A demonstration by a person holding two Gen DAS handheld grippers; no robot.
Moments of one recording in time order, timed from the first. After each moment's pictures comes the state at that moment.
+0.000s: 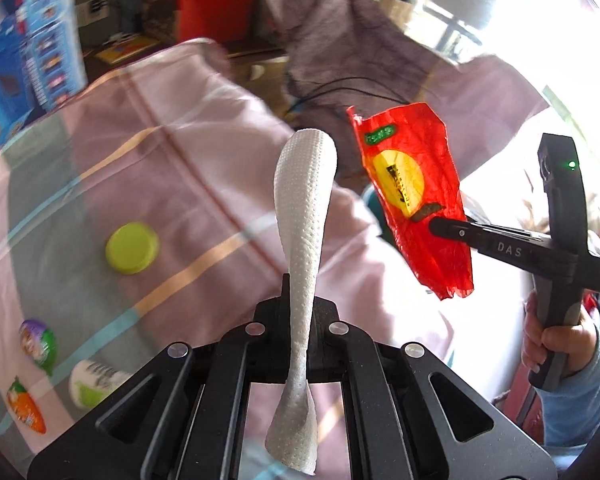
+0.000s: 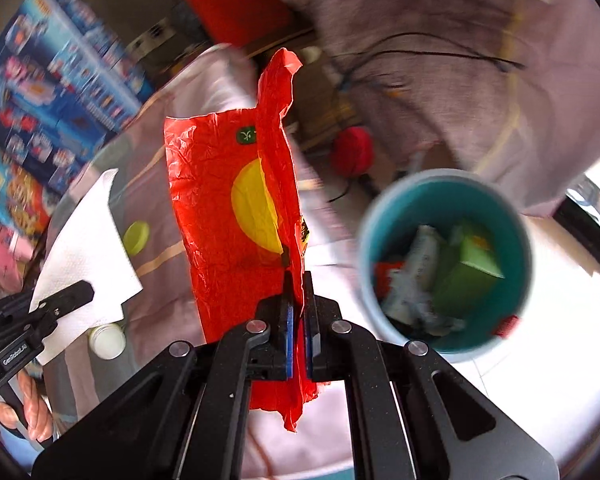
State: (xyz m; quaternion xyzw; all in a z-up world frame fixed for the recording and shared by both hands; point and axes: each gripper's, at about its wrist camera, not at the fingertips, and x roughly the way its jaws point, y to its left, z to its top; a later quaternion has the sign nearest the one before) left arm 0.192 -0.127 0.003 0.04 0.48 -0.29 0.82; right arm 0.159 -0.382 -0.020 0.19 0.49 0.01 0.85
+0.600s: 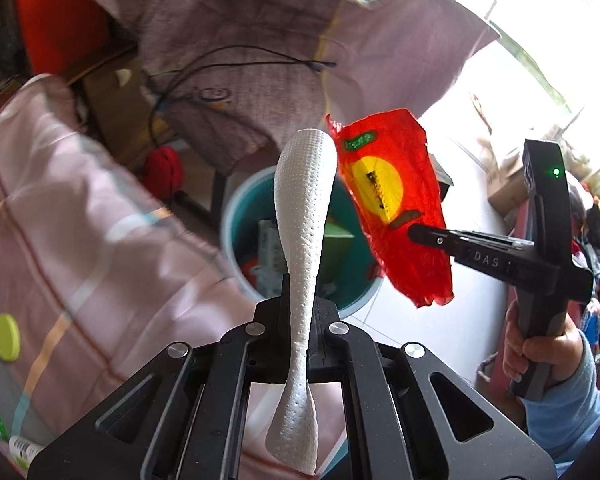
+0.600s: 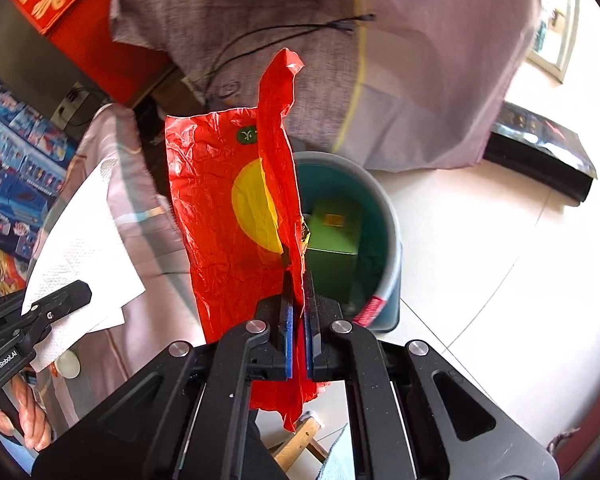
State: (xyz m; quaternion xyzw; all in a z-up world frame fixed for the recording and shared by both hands) left arm 0.190 -0.319 -0.021 0.11 0.50 -0.39 0.76; right arm 0.102 -0.533 -0.058 0.27 0.49 -0.09 0.82
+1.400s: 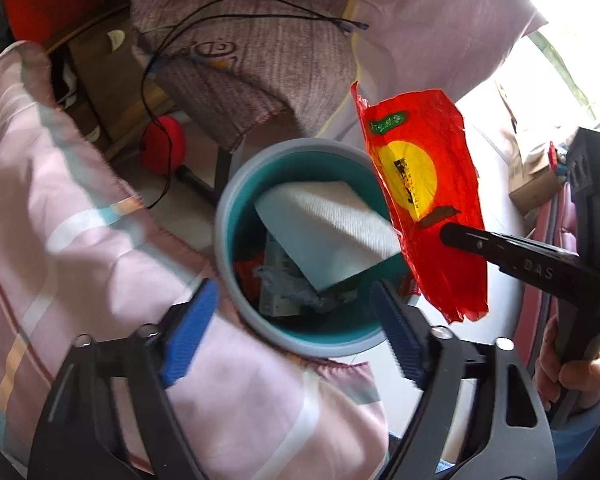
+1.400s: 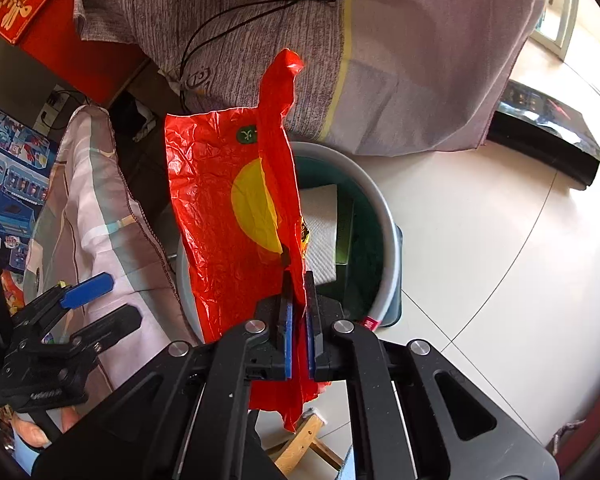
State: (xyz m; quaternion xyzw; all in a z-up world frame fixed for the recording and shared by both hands) left arm 0.219 -0.344 -0.086 0.11 0.54 -0.35 0.76; right arm 0.132 -0.547 -0.093 0.29 0.52 -0.09 0.80
